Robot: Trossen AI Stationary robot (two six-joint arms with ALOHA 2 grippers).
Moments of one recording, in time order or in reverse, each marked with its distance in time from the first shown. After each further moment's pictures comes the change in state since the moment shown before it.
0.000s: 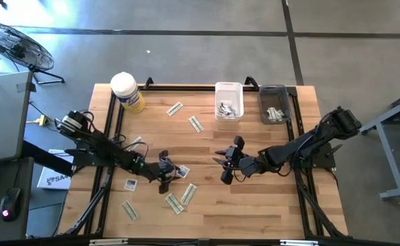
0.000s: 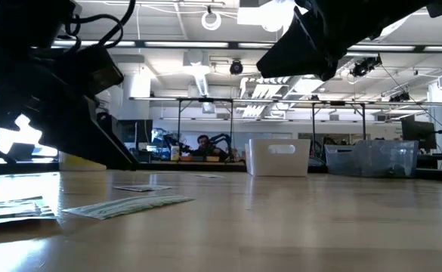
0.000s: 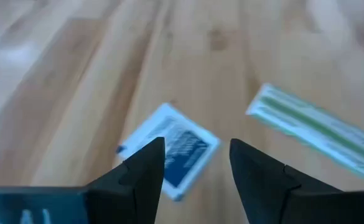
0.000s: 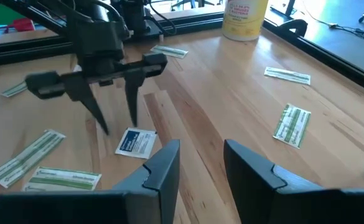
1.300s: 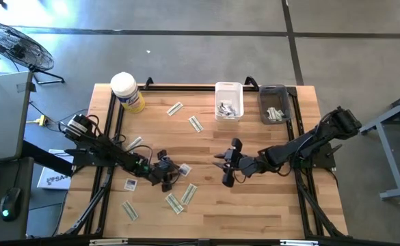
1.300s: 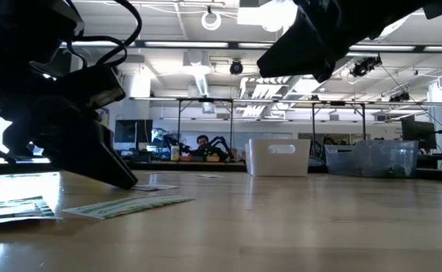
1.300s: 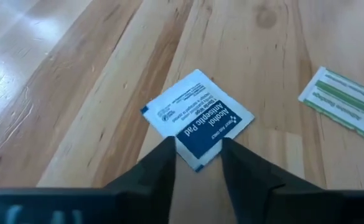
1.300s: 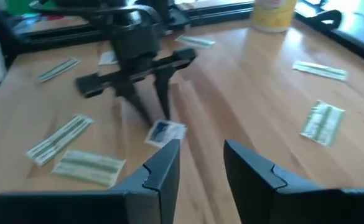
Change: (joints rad) left arm 0.000 0.124 0.013 -0.084 -0.079 -0.116; right arm 0.000 -0.001 0.000 0.002 -0.113 -0.020
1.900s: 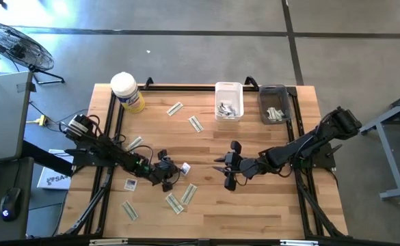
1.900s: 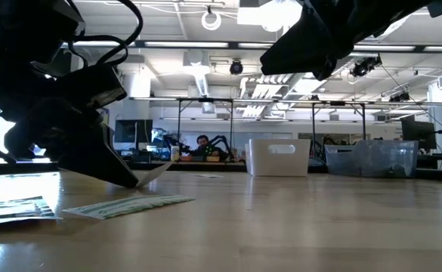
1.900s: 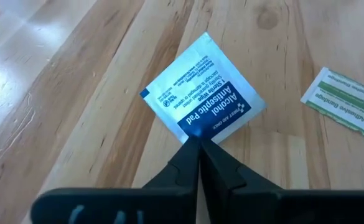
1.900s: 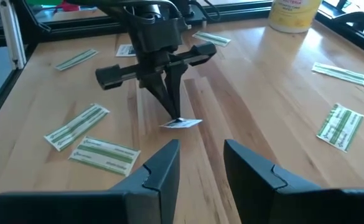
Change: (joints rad) left arm 0.000 -0.019 -0.003 -0.002 -0.019 0.031; right arm 0.017 0.000 0.000 0.001 -0.036 -0.032
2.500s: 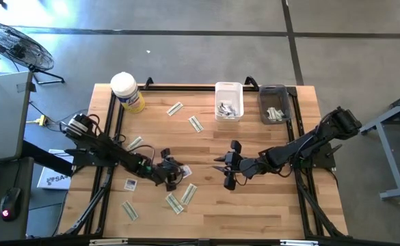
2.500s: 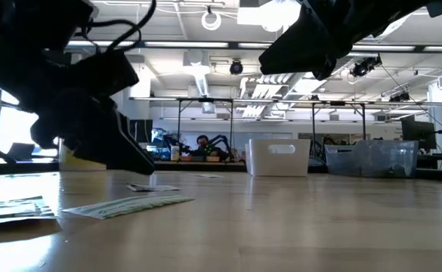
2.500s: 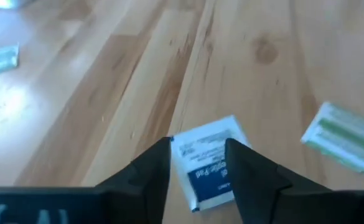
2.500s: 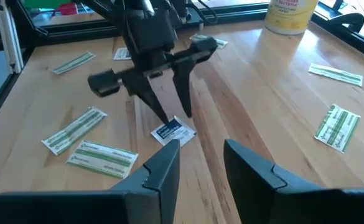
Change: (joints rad) left arm 0.001 -0.019 0.094 -0.011 -0.068 0.101; right arm -0.002 0.000 0.000 0.006 0.008 0.004
